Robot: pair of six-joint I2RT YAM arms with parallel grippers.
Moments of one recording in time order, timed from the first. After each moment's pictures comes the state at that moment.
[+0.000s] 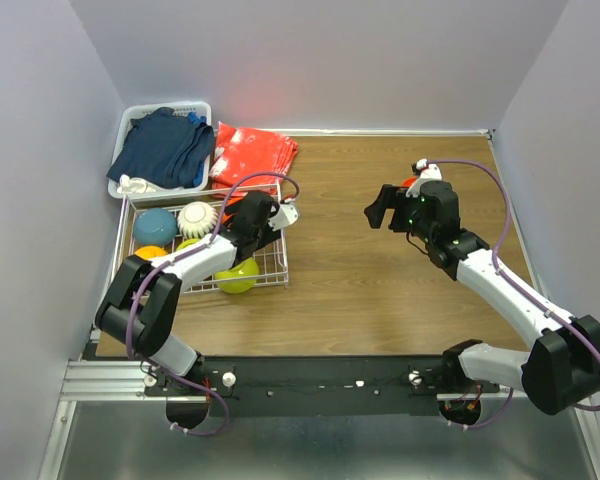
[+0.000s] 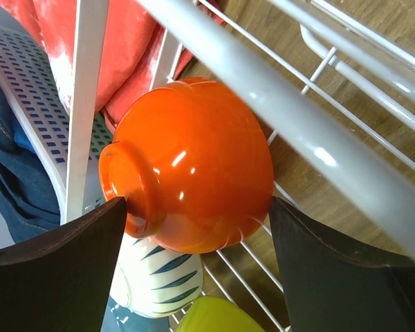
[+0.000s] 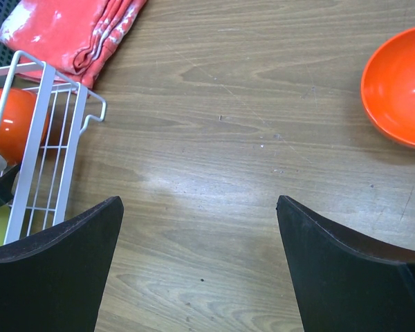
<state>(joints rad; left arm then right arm) -0.50 1.54 0.86 -0.06 -0.36 0.74 0.39 1.19 0.82 -0.05 0.01 0.36</state>
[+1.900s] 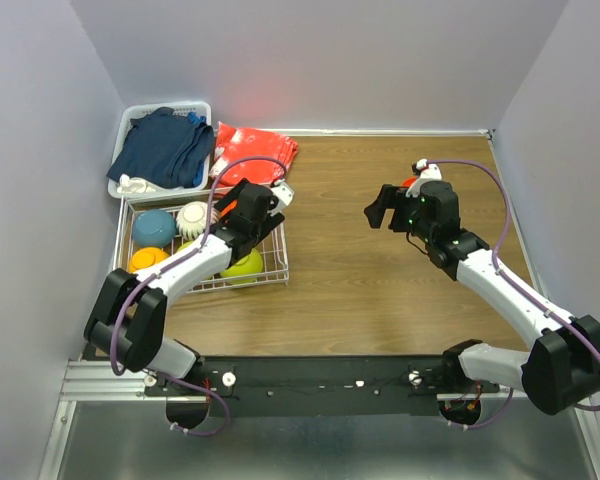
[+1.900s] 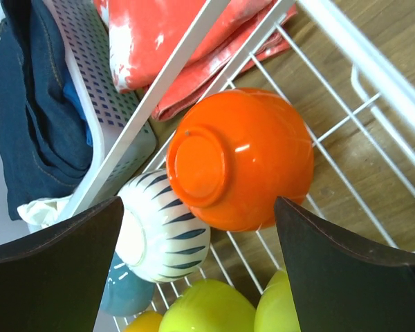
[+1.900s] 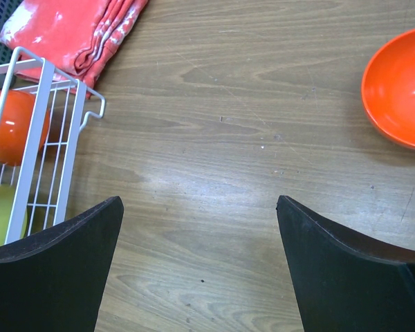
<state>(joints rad) -0.53 1.44 0.91 -0.11 -0.47 0.51 0.39 1.19 0.82 -0.05 0.01 0.36</state>
